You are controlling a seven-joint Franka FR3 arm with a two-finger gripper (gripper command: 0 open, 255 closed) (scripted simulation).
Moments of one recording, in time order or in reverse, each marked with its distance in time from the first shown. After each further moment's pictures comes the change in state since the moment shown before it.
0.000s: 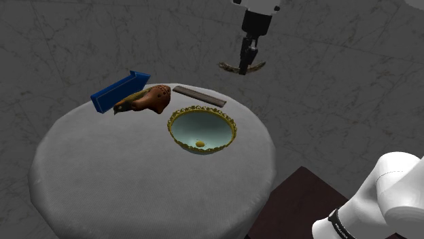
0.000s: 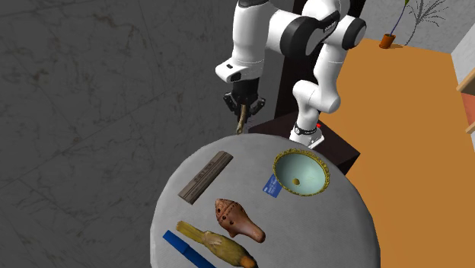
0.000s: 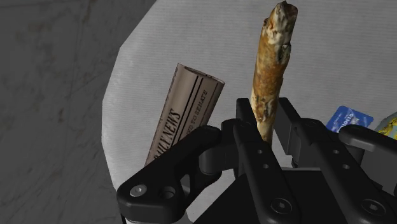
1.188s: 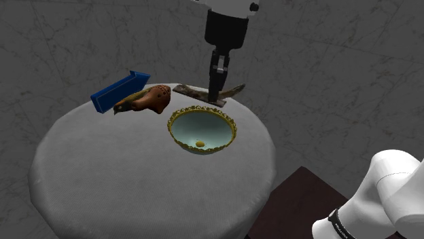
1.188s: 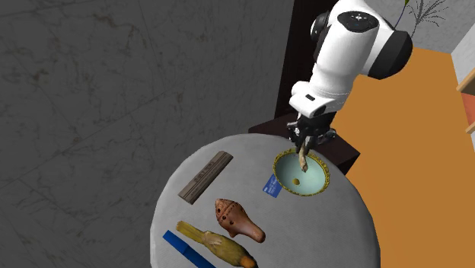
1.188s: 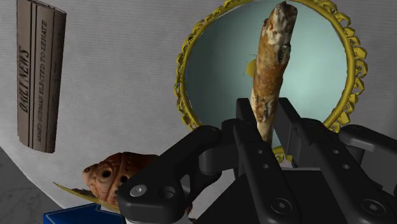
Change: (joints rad) arm 0.169 0.021 0.248 0.019 0.013 -0.007 0.414
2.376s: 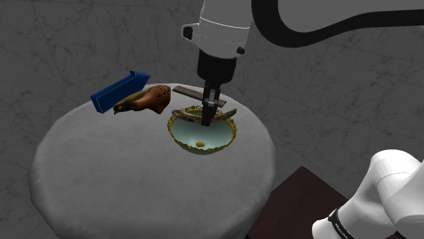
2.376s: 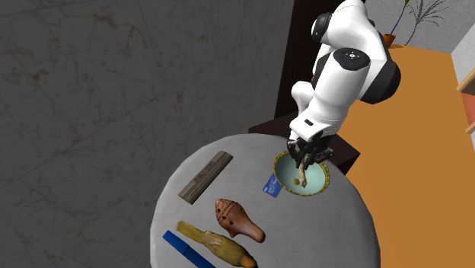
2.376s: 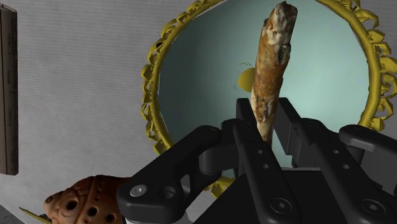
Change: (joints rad) arm 0.012 -0.008 0.016 -0.169 0.003 0.161 0.029
